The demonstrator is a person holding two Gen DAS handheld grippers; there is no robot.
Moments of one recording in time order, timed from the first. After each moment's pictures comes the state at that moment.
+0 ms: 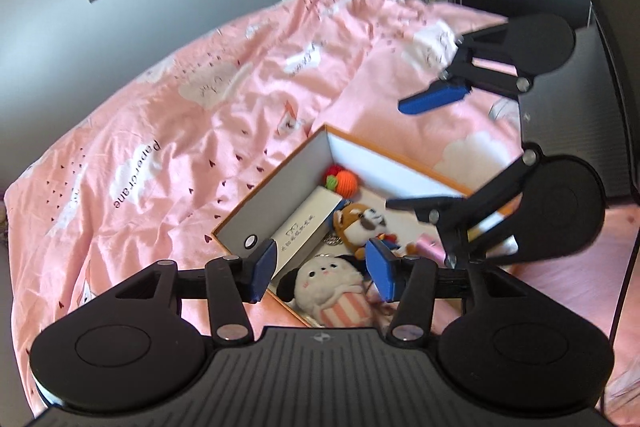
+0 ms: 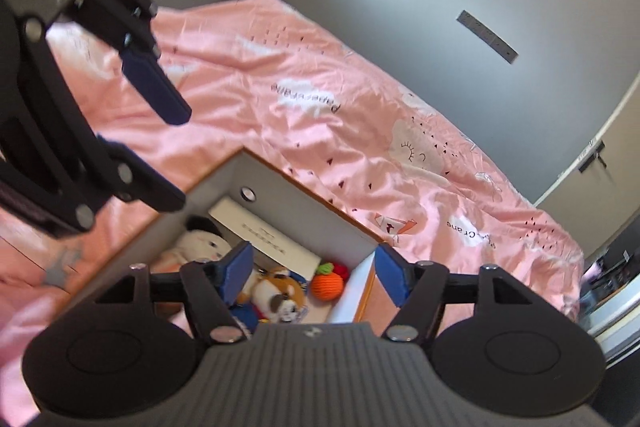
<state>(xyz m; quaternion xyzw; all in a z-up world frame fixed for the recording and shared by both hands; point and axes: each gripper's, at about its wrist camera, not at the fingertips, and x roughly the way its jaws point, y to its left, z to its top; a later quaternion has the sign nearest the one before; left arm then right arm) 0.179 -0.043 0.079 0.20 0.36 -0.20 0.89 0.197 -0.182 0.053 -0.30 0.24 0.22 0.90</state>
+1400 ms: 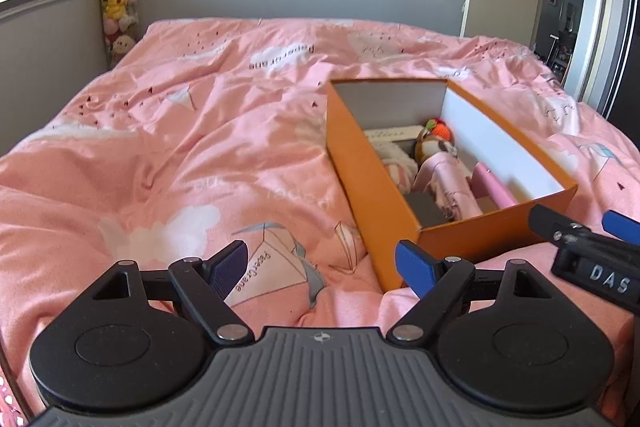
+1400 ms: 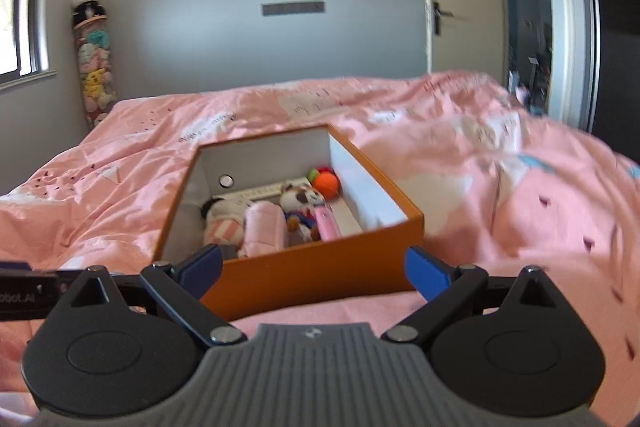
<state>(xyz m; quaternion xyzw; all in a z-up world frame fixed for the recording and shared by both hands) 0.036 0.007 -0.039 -0.03 0.33 0.04 0.94 0.049 -0.205 -0.064 0.04 0.22 0.01 0.98</state>
